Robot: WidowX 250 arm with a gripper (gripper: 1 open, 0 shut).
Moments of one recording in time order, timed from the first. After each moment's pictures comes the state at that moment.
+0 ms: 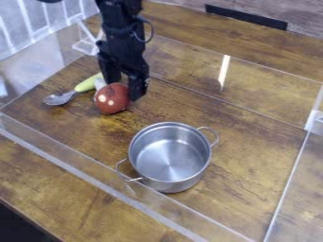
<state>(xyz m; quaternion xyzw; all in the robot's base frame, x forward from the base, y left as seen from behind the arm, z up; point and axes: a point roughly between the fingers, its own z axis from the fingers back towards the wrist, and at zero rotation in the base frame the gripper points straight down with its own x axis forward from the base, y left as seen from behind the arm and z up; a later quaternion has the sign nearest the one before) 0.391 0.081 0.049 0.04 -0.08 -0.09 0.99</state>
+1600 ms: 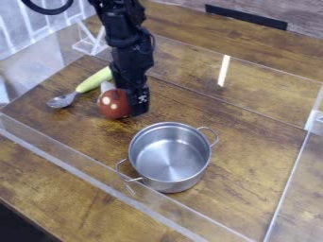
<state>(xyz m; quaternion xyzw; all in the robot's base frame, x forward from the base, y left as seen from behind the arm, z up) 0.373 0.057 0.047 0.00 -0.07 -0.29 0.96</state>
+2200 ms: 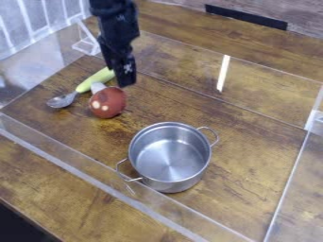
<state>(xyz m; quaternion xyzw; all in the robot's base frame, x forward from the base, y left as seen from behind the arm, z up) 0.386 0.097 0.079 0.01 -0.09 -0.28 0.96</state>
